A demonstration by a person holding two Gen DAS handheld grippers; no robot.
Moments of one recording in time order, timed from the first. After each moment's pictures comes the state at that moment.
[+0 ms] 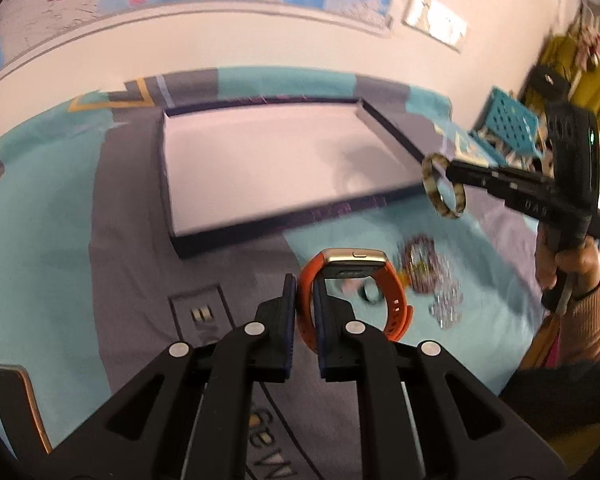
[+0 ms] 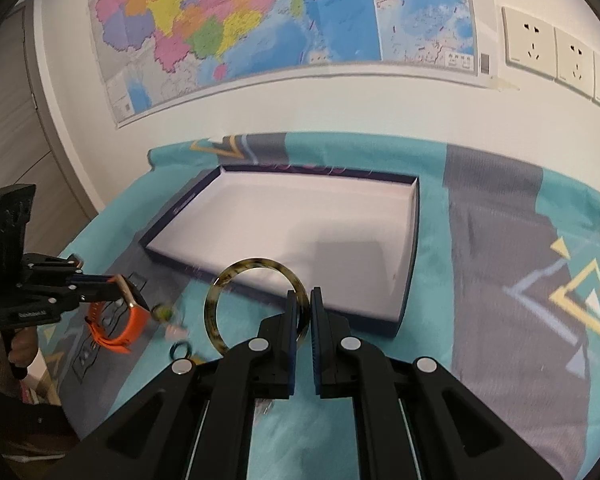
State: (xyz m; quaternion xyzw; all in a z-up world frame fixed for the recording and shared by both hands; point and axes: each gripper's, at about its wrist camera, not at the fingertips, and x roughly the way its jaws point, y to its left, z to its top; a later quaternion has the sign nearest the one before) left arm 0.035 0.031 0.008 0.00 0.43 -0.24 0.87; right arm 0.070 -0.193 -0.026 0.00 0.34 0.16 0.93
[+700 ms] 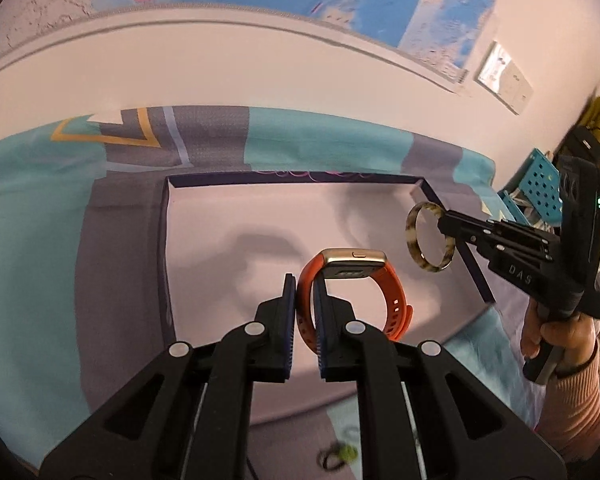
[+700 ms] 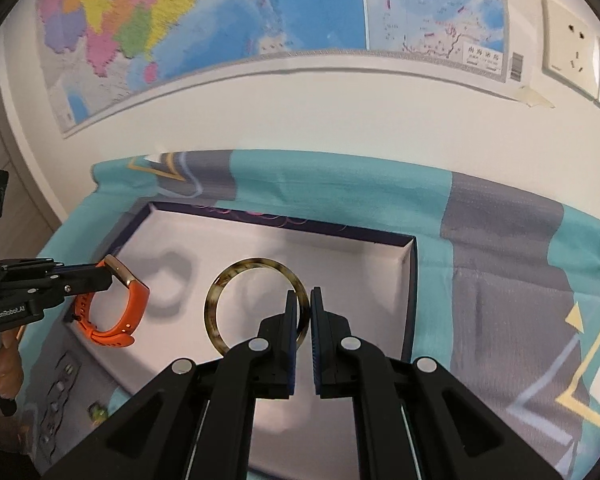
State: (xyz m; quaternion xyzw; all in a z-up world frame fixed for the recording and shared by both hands) left arm 0.170 0.018 0.013 -0.06 0.44 -0.20 0.88; right arm 0.199 -0.183 -0.023 -0.01 0.37 0.11 0.92
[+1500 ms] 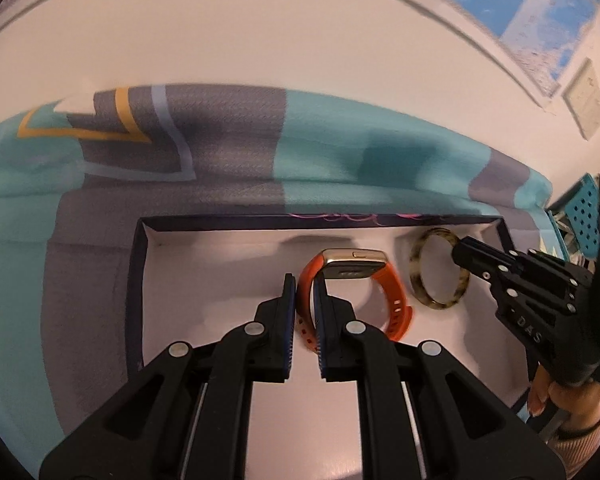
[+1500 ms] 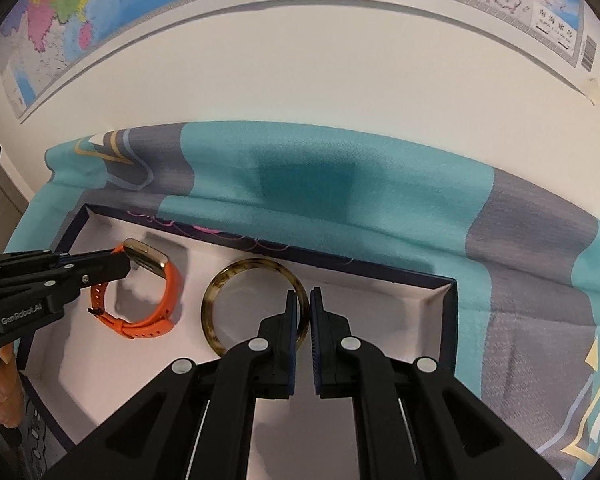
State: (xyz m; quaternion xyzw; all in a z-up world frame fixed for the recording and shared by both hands) left arm 0.269 -0.002 -0.024 -0.07 0.50 -0.13 0.85; right arm 0.276 -0.165 -0.047 -0.03 0.44 0.07 0.89
